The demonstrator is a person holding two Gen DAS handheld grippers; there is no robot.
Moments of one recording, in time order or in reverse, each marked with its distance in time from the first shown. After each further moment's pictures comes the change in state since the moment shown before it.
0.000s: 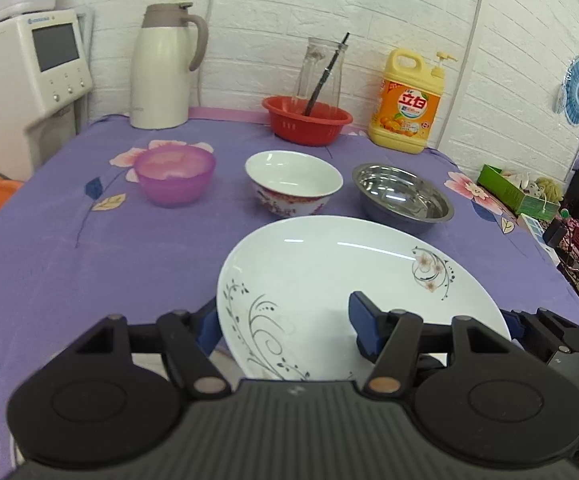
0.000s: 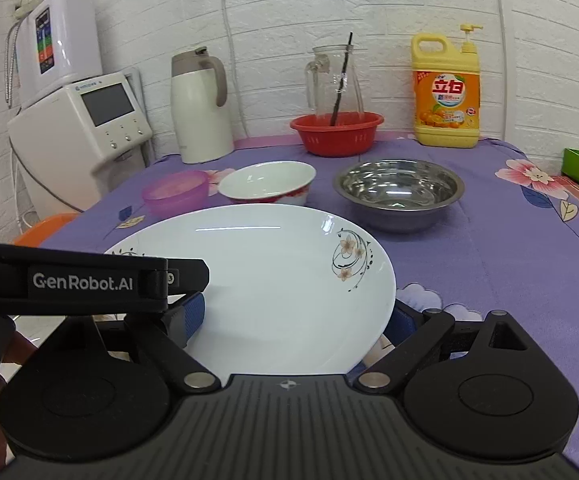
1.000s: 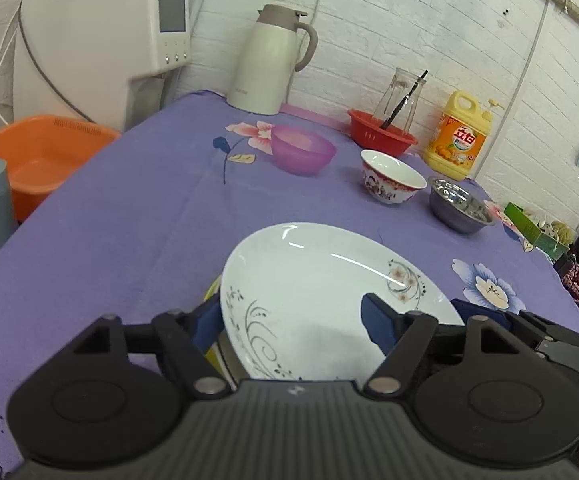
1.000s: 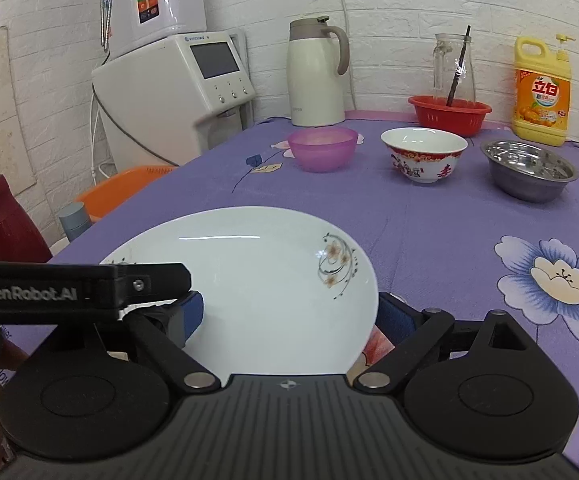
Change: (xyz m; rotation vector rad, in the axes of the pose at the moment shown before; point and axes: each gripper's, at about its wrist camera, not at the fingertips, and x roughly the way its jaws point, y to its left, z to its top) left arm -0.087 0.114 -0.066 -0.170 -0.051 0.036; right arm -0.014 0.105 -0.037 -0.080 0.043 0.145
